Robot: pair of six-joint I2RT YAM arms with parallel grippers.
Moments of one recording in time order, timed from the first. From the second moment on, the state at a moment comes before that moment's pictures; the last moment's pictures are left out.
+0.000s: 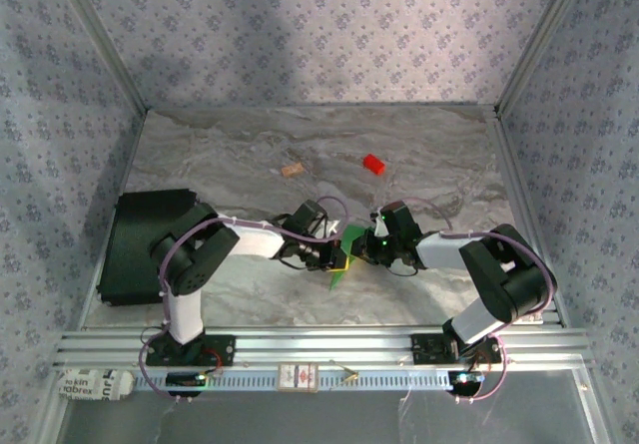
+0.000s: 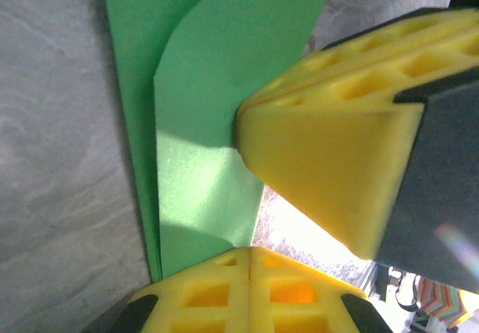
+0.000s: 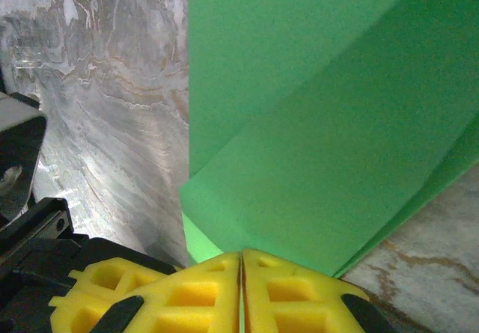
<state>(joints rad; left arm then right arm) -0.85 1.87 0.88 0.05 0.63 -0.79 0.49 1.55 0.50 0.14 -0.49 0.82</state>
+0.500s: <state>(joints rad) -0.85 1.87 0.88 0.05 0.63 -0.74 0.43 1.40 0.52 0.04 -0.38 0.80</state>
